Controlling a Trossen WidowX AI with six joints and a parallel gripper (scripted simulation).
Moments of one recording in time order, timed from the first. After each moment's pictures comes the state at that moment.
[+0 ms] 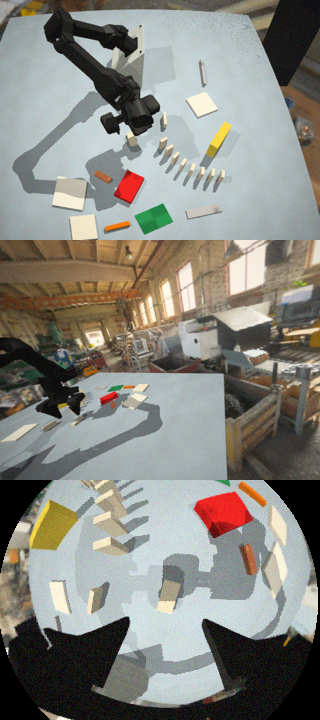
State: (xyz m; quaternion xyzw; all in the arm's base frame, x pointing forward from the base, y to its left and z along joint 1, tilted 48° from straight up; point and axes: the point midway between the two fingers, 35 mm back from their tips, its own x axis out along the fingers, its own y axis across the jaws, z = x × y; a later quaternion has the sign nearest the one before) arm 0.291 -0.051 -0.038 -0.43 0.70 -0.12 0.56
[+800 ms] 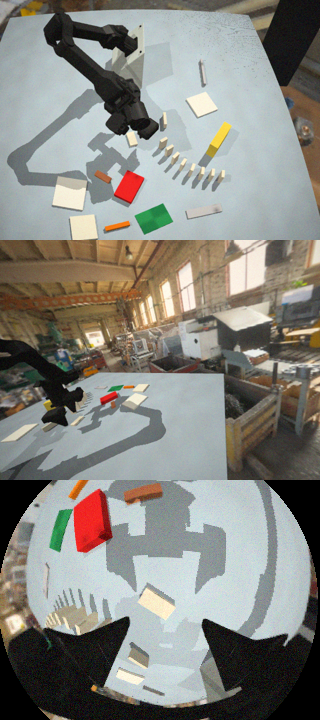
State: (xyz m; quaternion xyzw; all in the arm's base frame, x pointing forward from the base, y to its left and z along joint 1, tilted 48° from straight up) arm 0.291 -0.060 -0.047 -0.03 0.50 -0.50 0.71
